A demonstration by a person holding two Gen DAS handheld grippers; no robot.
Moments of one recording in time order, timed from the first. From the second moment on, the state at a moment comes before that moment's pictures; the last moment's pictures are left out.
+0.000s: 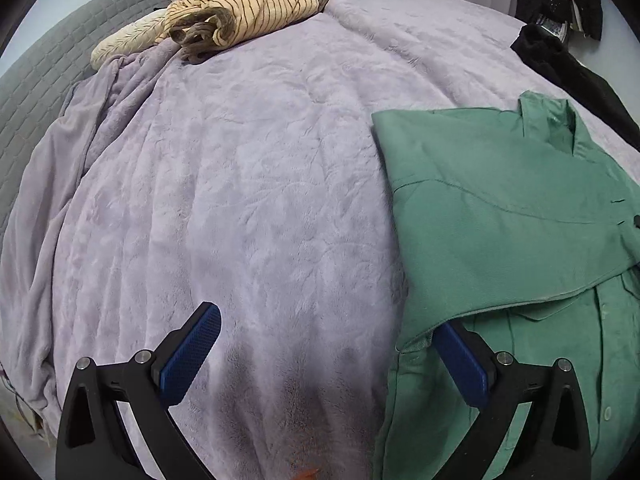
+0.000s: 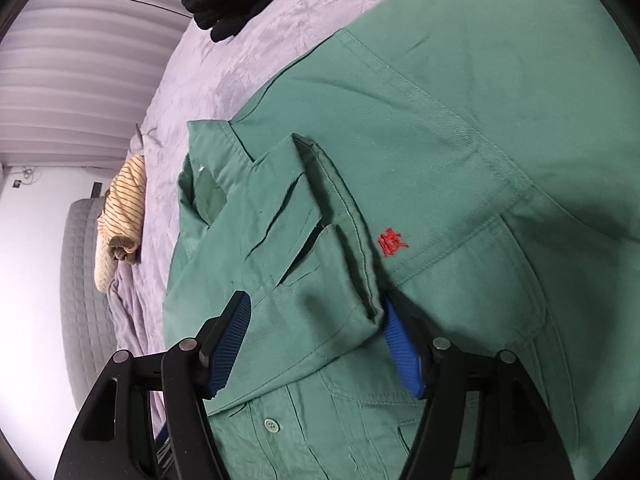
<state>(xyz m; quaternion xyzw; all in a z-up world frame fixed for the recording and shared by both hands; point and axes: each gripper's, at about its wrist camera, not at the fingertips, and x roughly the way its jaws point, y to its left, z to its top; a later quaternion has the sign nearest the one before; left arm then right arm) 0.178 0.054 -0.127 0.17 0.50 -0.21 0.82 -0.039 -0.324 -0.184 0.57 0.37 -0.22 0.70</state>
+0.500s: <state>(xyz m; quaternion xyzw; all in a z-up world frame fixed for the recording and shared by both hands) 0.210 0.117 -0.131 0.08 0.56 -0.13 0.81 -0.039 -0.312 -0.185 0.51 0.44 -0.22 0.70</state>
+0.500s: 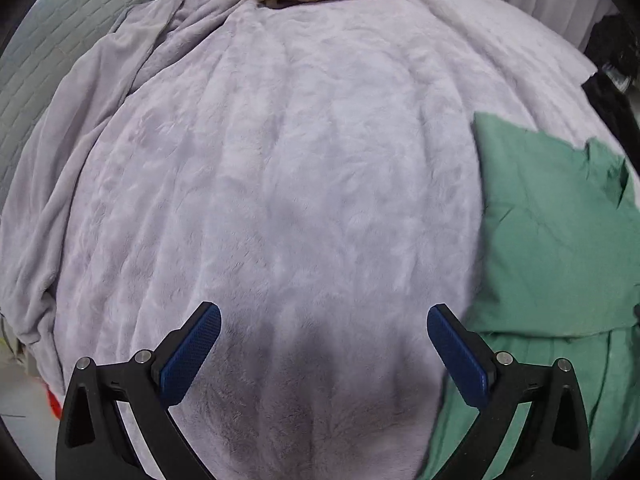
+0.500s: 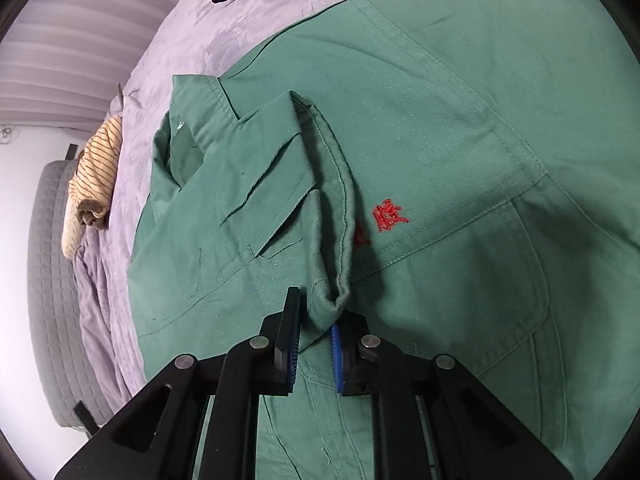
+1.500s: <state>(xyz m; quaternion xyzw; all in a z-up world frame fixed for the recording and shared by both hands) 0.150 0.044 -0.135 0.22 0.55 -0.20 0.78 -0.127 -0.274 -0.145 0.49 0.47 -0.27 0.68</state>
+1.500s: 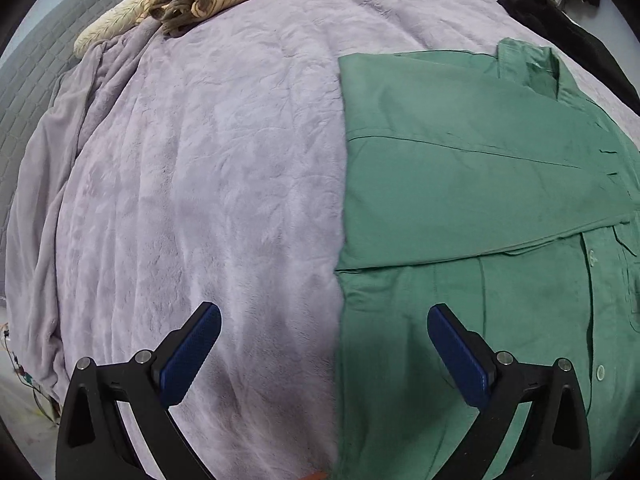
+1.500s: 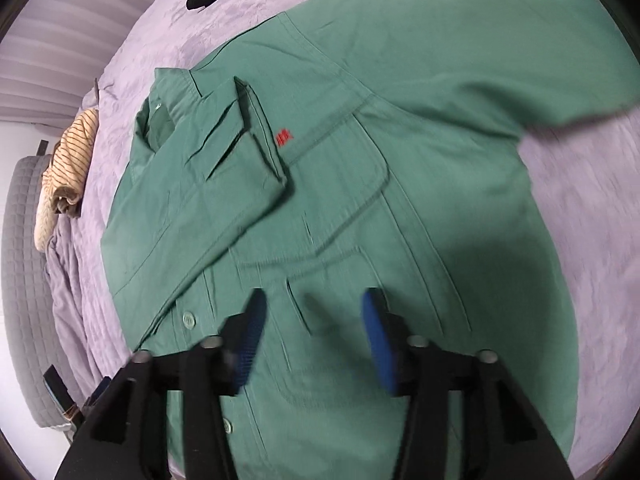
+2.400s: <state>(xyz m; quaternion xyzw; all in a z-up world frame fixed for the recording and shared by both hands) 0.092 0.055 -0.104 0.17 0.61 -0.19 0.75 -0.150 -0.228 -0.109 0.49 0.43 -0.23 0.72</state>
